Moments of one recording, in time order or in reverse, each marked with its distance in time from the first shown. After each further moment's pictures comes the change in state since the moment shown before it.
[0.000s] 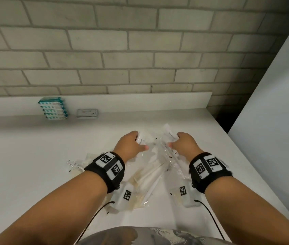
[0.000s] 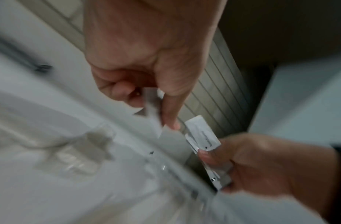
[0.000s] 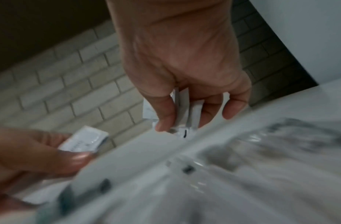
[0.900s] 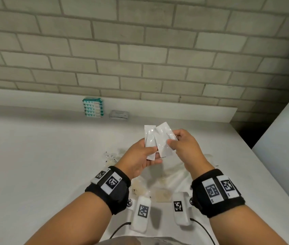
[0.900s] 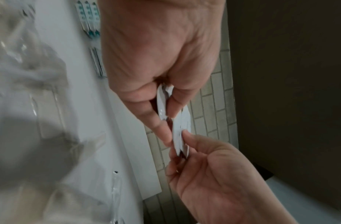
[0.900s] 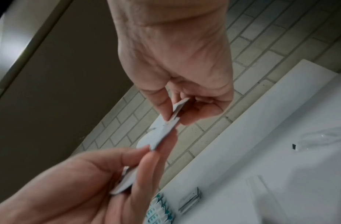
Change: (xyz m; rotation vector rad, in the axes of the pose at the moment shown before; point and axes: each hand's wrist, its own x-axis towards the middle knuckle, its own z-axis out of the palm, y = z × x) left_hand -0.101 -0.022 -0.056 -1.137 -0.135 -0.066; right_hand -0.108 -0.088 0.043 0.537 -0.025 -0.366
